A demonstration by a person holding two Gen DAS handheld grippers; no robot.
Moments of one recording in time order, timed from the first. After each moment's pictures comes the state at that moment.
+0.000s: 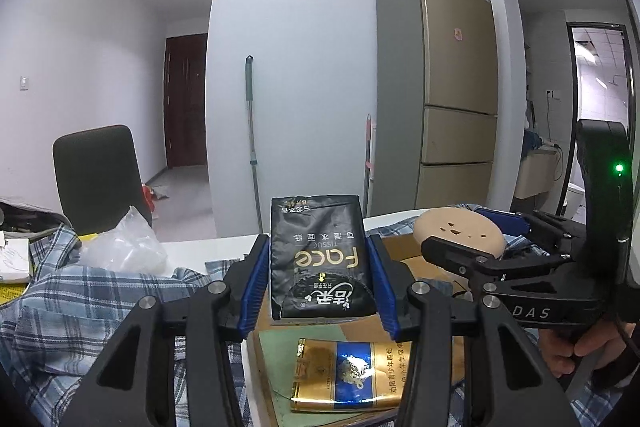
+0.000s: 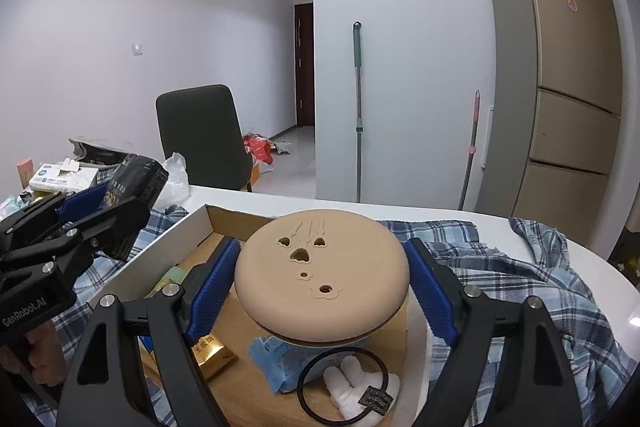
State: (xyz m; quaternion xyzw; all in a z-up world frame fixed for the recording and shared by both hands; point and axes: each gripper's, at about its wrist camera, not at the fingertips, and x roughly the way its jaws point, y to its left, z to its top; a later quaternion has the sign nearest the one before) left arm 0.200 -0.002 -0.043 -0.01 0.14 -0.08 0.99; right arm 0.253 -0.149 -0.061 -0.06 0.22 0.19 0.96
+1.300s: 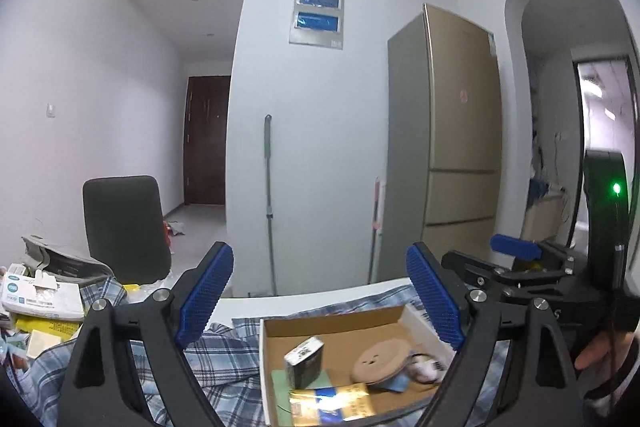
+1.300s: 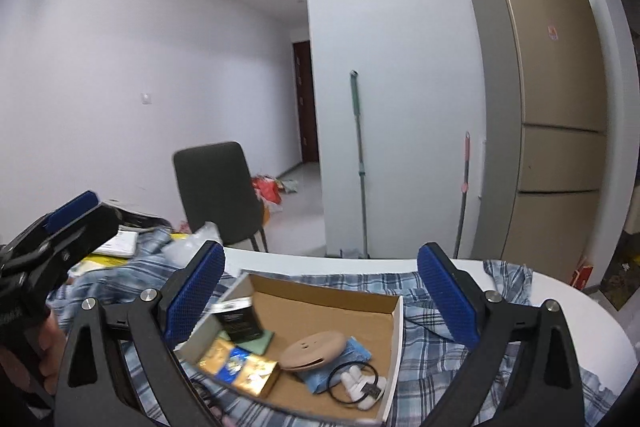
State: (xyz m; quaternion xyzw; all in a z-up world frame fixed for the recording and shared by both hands) left arm 0.118 -0.002 0.057 -0.03 0.06 -0.04 1.00; right arm 0.181 -0.172 0.048 -0.02 0.16 0.21 0.97
